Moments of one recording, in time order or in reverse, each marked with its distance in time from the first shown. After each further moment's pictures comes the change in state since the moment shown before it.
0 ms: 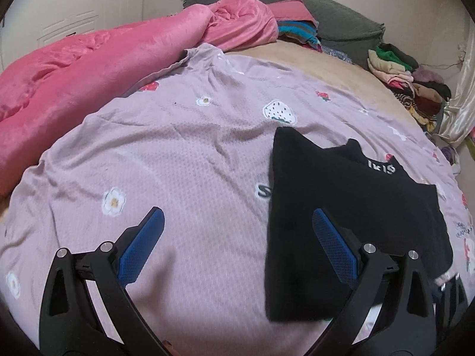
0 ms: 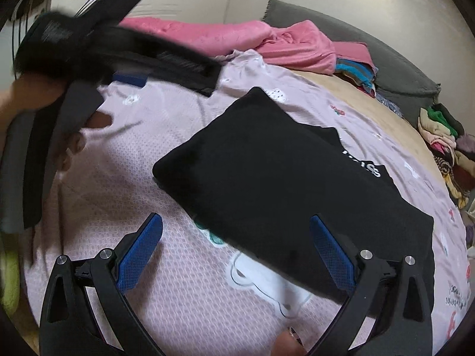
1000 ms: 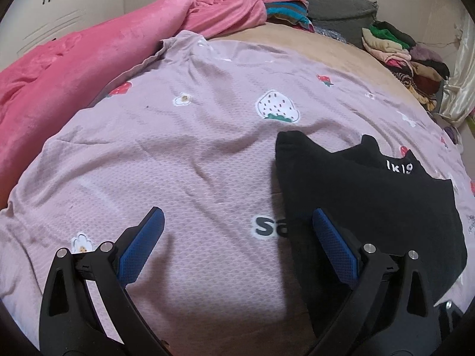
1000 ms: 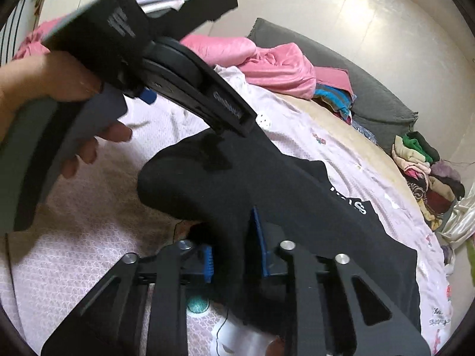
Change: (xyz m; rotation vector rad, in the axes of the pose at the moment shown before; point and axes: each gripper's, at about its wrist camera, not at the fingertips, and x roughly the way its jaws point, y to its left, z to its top) left arm 0.058 -0.014 0.029 0.084 0.078 -0.021; right arm 0.046 -0.005 0.020 -0.056 -0.109 -0.175
